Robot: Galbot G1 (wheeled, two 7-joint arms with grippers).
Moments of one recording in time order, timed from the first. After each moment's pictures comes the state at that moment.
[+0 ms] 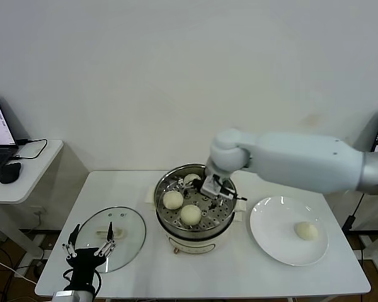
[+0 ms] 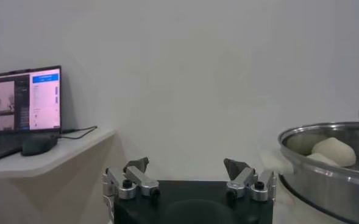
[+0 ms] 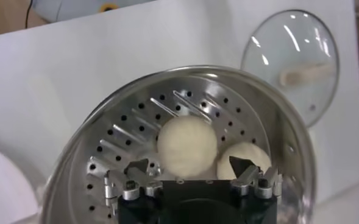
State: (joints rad) left arm 1.77 -1.30 -0.55 -2.24 -0.13 0.03 -0.28; right arm 0.62 0.97 -1.30 1.62 0.03 0.08 -1.03
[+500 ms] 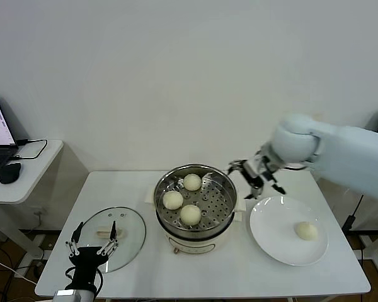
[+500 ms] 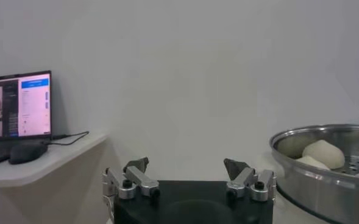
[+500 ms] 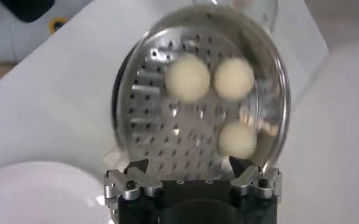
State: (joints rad) left arm 1.76 -1.26 -0.53 -2.25 -0.14 0.04 -0.28; right arm 0.60 0.58 -1.22 1.75 0.12 -0.23 -1.03
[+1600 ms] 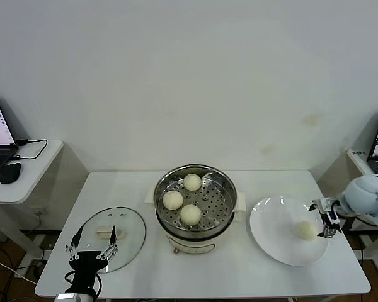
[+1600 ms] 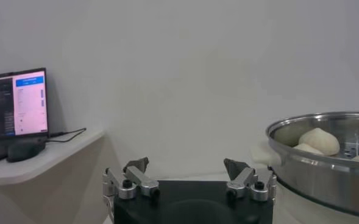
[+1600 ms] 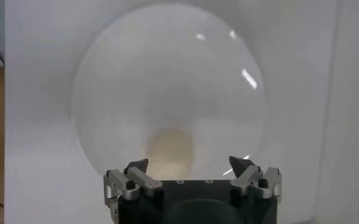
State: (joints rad) left arm 1.79 -1.26 -0.54 -2.24 -0.12 0.04 -0.28; right arm -0.29 0.39 -0.52 1.44 -0.23 -0.18 -1.03
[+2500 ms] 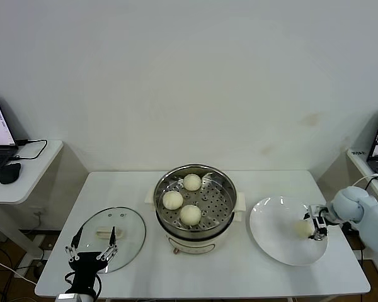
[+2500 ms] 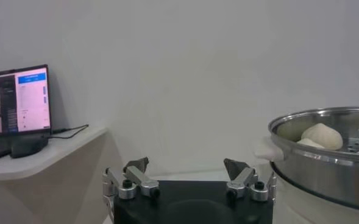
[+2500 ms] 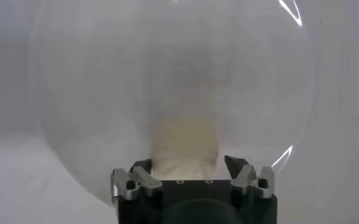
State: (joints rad) left arm 1.79 -1.27 -0.54 -2.23 -0.12 0.04 -0.28; right arm -0.37 0.54 -0.44 1.25 -0.29 -0.16 -0.99
